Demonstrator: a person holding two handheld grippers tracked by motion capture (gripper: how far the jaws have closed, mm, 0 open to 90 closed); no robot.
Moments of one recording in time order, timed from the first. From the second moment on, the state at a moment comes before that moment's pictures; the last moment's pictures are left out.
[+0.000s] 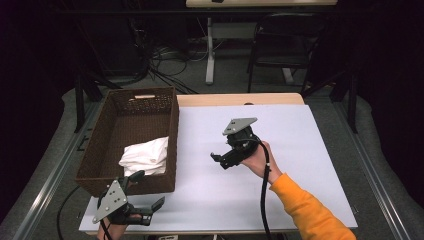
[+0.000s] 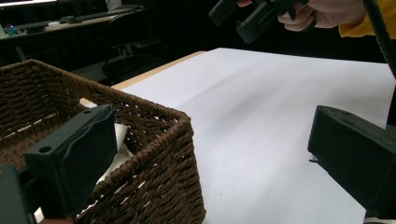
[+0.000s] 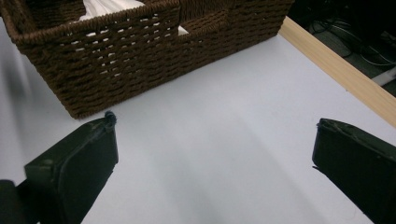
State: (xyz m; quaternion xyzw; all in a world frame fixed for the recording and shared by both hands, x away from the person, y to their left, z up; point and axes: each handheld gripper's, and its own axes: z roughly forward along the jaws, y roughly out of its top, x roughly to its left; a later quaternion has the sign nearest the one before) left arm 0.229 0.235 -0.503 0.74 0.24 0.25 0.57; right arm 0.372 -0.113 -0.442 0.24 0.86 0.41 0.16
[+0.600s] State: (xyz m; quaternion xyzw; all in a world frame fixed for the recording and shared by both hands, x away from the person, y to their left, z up) left arm 0.229 0.234 -0.503 0.74 0.24 0.25 0.57; right arm 0.332 -0.159 -0.472 0.26 0.85 0.41 0.19
